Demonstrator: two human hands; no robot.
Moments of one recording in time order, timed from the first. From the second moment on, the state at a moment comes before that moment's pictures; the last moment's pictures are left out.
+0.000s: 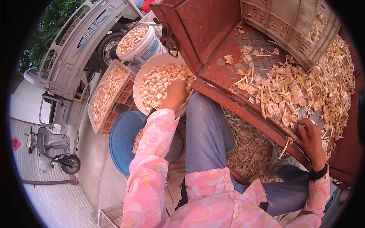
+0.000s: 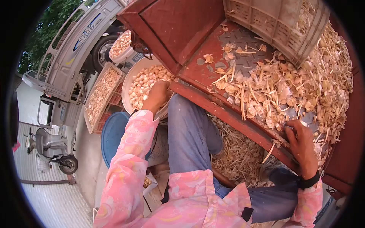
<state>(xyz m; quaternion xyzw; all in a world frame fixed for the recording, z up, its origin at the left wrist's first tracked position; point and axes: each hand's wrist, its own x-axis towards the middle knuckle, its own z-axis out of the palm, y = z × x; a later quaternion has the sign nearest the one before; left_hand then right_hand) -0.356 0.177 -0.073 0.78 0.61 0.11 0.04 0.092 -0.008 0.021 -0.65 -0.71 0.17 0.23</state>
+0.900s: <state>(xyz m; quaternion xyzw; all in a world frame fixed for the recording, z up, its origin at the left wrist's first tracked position) -0.358 0.197 -0.086 0.75 0.65 0.07 0.06 0.097 -0.008 0.021 -0.66 -0.70 0.19 0.21</state>
